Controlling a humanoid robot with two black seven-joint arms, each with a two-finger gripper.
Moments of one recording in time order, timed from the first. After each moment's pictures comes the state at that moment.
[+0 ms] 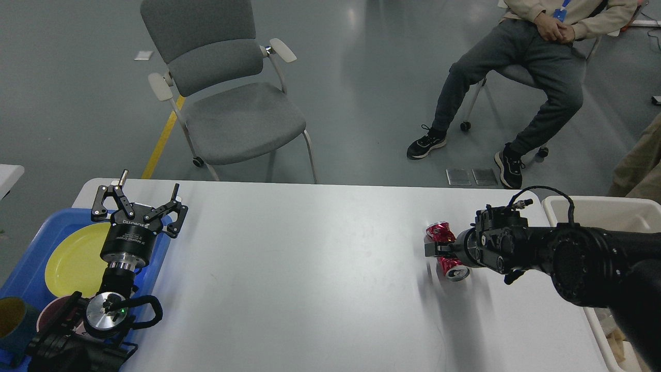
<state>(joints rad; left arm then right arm) -0.34 0.12 -1.40 -0.70 0.07 -0.61 -0.20 1.15 0.00 -1.31 0.55 -0.08 0.18 0.07</state>
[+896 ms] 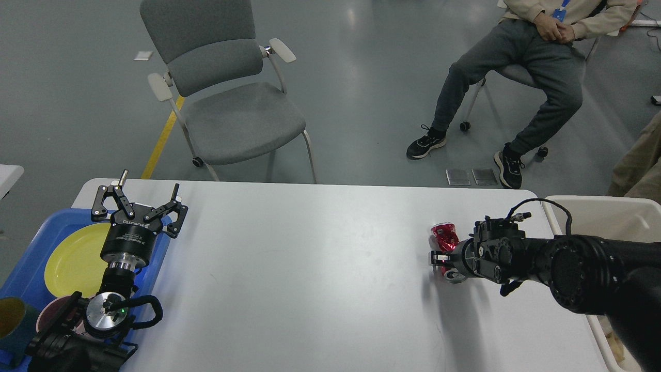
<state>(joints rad) -0.34 0.12 -1.40 -0.70 0.07 -0.61 -0.20 1.12 0.00 -1.27 0.57 -0.07 0.15 0.05</state>
